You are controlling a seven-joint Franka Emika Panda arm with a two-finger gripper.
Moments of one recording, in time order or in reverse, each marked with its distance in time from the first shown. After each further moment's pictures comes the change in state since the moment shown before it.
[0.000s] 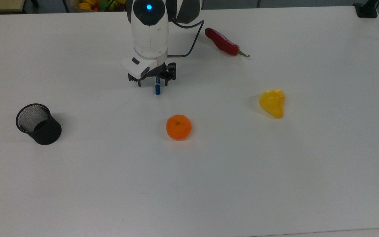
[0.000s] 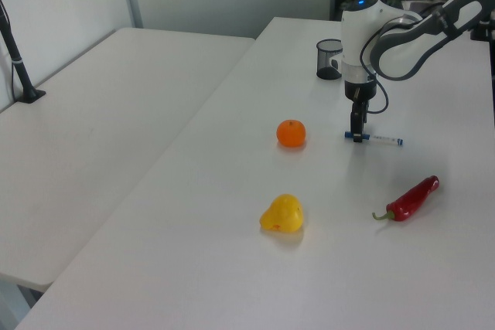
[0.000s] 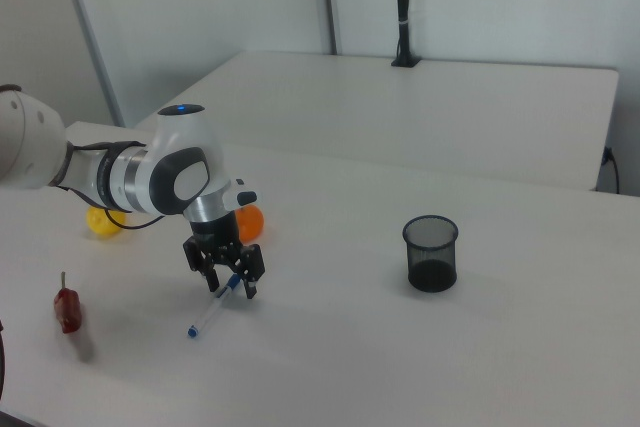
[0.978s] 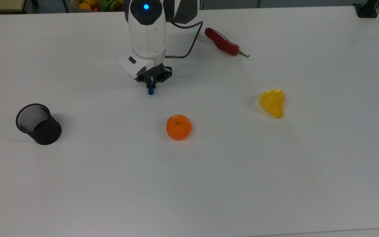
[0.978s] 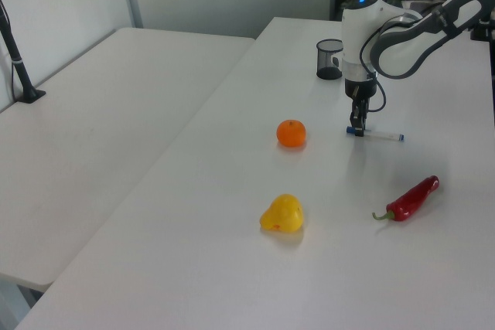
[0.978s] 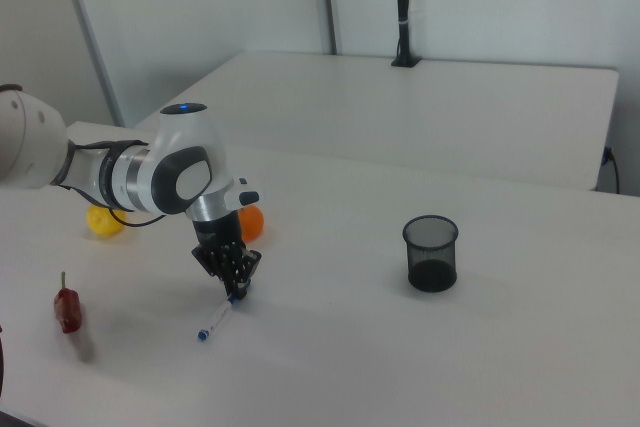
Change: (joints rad) arm -0.009 -0.002 -0.001 0.003 0.000 0.001 0.039
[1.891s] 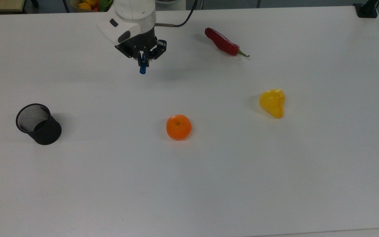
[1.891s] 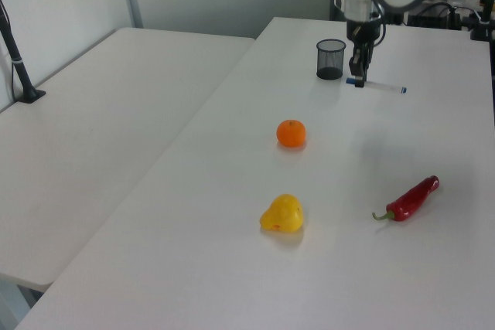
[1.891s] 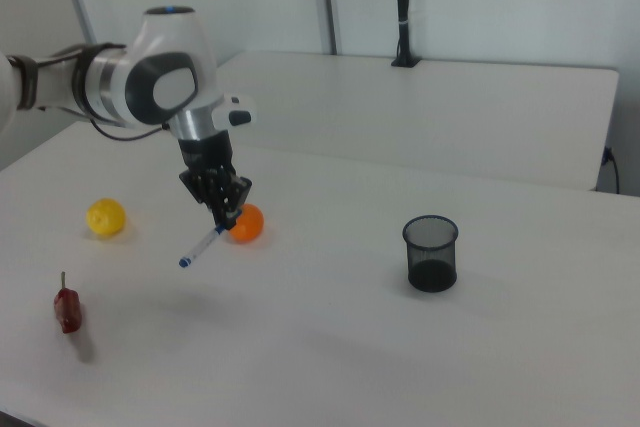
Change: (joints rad) arm -0.020 -0.143 -0.003 0.192 0.061 -0.309 0.010
